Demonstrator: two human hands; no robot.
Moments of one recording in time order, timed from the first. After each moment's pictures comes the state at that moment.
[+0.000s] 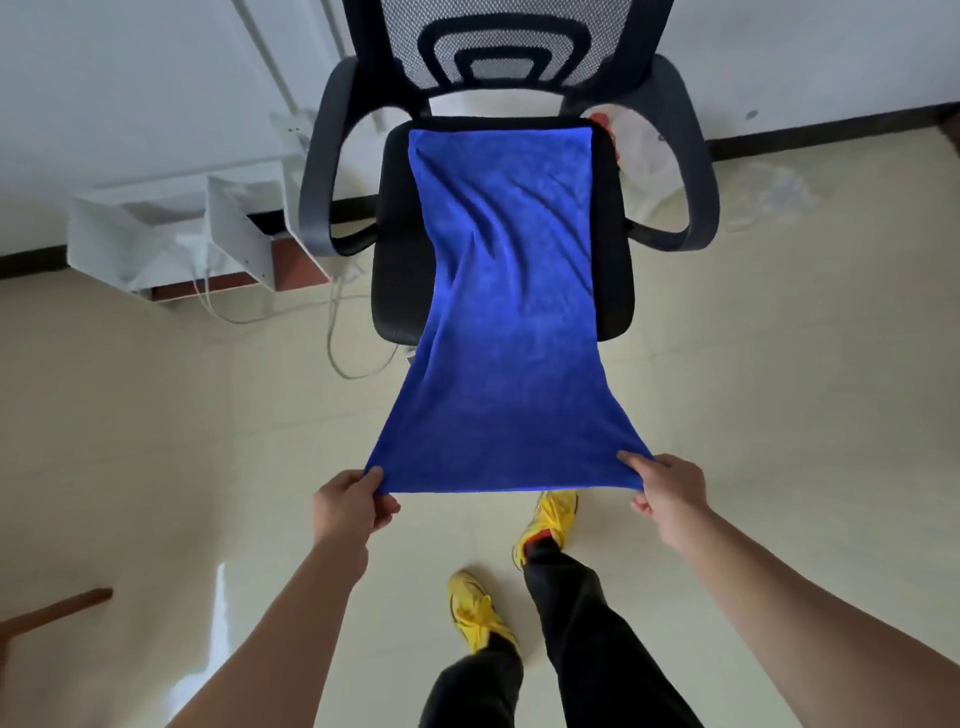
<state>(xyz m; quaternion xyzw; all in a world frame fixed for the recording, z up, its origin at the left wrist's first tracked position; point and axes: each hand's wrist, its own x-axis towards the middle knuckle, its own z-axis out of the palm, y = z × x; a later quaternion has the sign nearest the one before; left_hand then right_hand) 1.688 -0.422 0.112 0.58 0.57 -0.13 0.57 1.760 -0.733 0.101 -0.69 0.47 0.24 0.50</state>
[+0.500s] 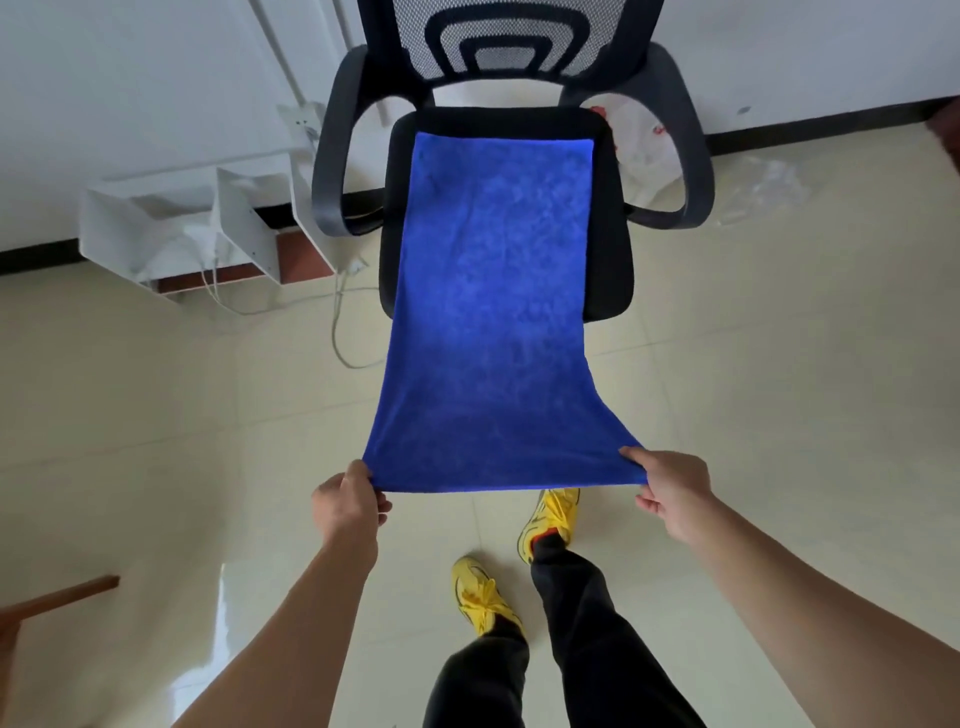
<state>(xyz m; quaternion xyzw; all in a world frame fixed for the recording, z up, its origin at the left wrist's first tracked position) 1.650 -0.425 0.122 0.57 0.63 -0.07 0.53 1.721 -0.726 0.122 -0.69 0.48 0.23 0.49</state>
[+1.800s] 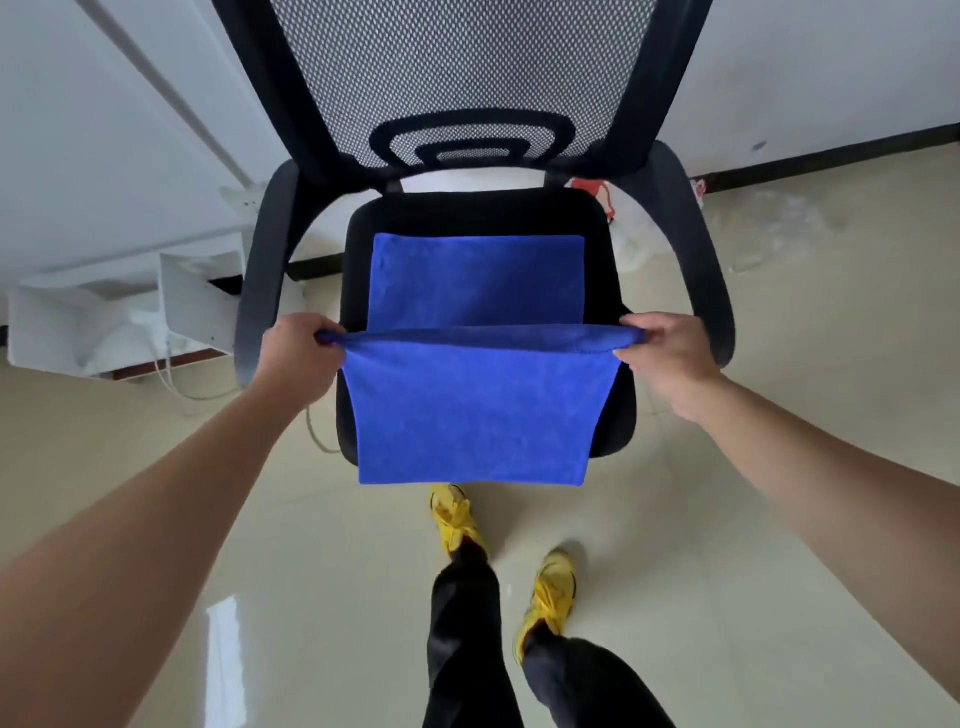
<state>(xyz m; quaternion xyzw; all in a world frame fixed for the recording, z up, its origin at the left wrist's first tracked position) 2.025 -0.360 0.132 0.90 0.28 -0.11 0.31 2.072 -0.717 0.108 -0.86 0.19 0.18 0.45</state>
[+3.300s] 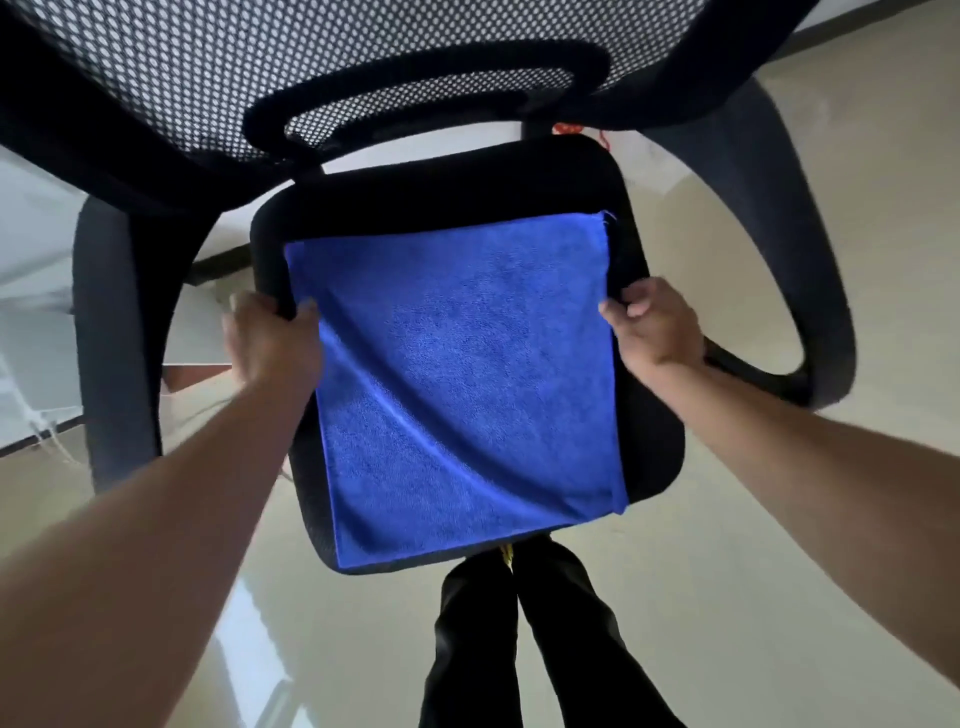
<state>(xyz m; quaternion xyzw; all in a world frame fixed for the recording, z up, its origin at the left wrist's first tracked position) 2.182 -0.328 -0.037 0.87 0.40 -0.08 0.29 2.170 -0.673 -0.013 -0.90 0.29 0.17 0.26</state>
